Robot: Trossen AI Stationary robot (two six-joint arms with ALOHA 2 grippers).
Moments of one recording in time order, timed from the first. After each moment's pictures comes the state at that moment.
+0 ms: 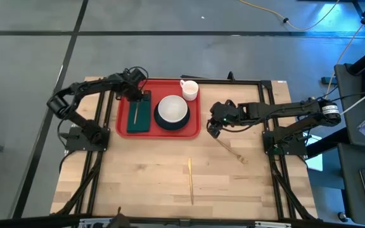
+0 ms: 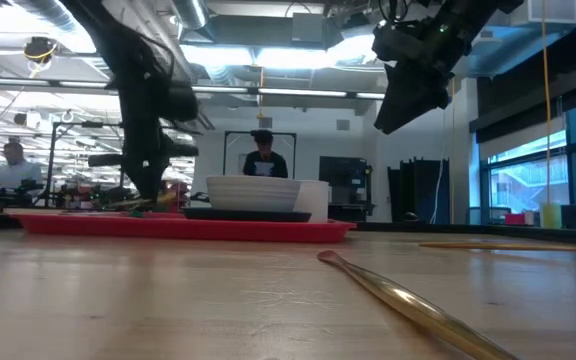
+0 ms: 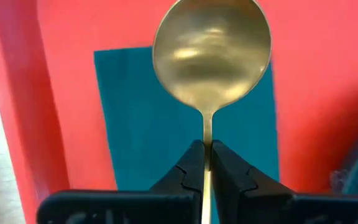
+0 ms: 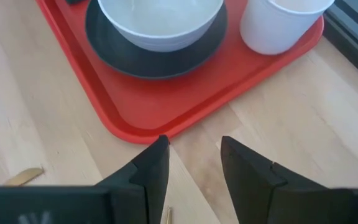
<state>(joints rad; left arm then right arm) 0.85 1.50 0.87 -0.68 -0.03 -0.69 -0.04 1.35 0.99 -0.58 0.31 0.44</state>
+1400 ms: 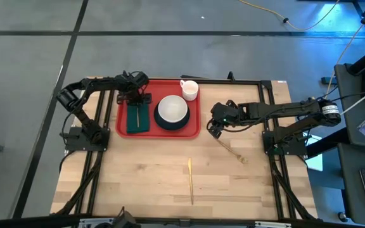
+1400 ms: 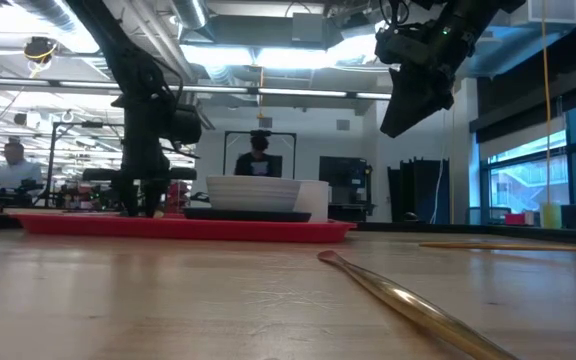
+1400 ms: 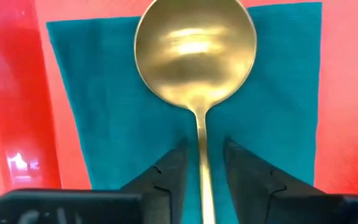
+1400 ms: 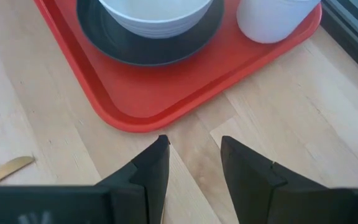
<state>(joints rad) 0.84 1.64 0.87 -0.68 -0.04 -0.79 -0.04 1.35 0.99 -0.62 0.31 0.44</state>
